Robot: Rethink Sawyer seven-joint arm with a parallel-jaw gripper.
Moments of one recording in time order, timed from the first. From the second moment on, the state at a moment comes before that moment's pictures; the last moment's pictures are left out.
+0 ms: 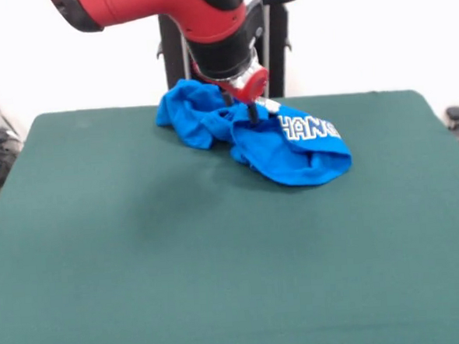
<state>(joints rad) -0.64 -0.59 0.48 1.82 -0.43 0.88 2.68</state>
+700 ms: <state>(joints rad) -0.60 -0.41 0.40 1.82 -0.54 0.68 2.68</state>
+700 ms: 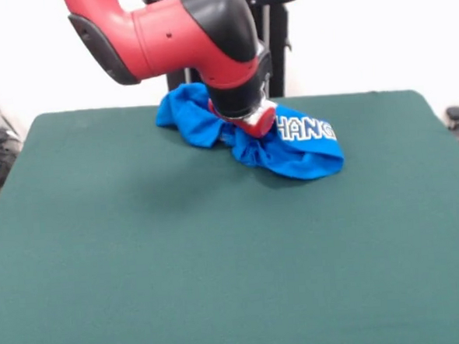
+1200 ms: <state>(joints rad) -0.60 -0.41 0.40 1.82 -0.52 0.68 2.68</state>
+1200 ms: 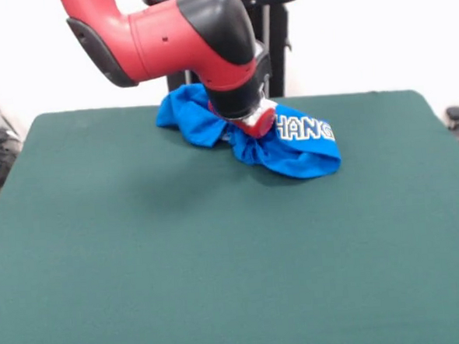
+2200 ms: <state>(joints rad) -0.55 -0.45 0.35 1.82 -0.52 0.69 2.68</state>
